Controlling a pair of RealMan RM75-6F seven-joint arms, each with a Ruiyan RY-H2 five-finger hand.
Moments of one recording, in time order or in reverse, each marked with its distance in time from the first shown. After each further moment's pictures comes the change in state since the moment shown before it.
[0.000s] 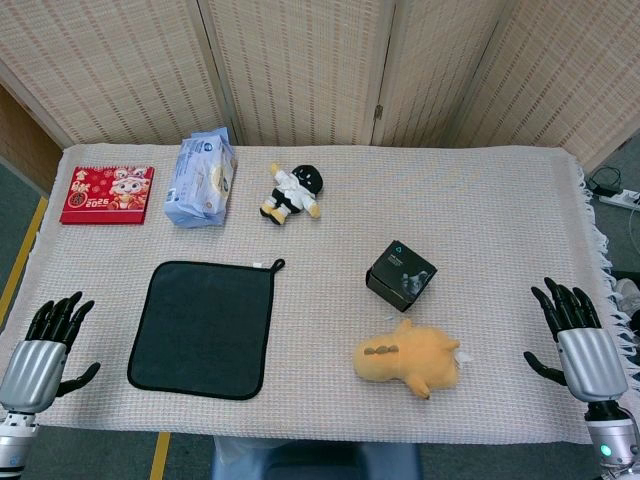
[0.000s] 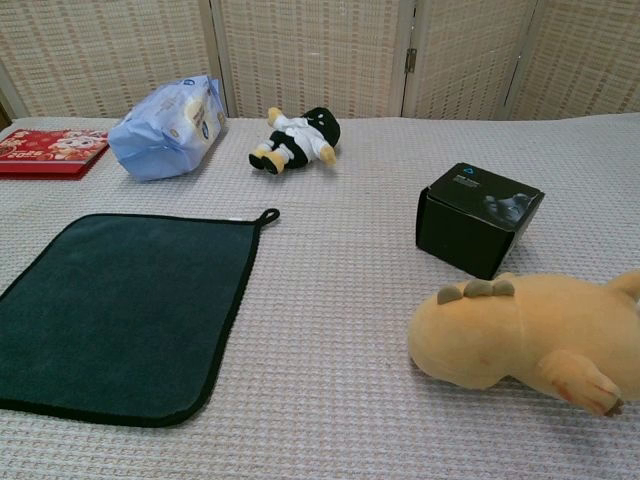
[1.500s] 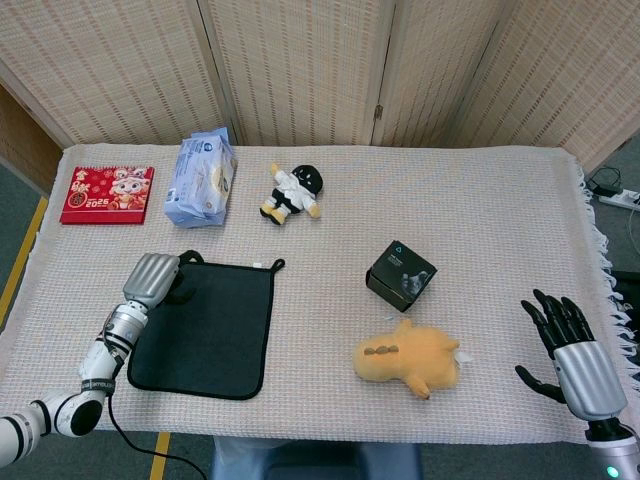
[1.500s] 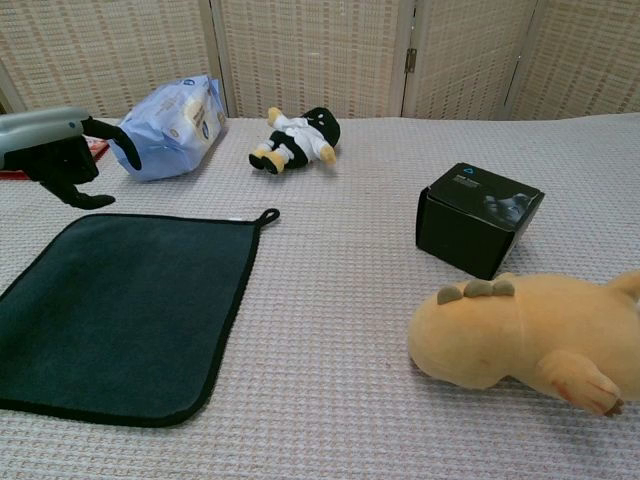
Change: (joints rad) left arm -0.522 -0.204 -0.228 0.134 -0.420 -0.628 0.059; right arm -0.028 0.020 -0.048 0.006 -0.128 0.086 0.099
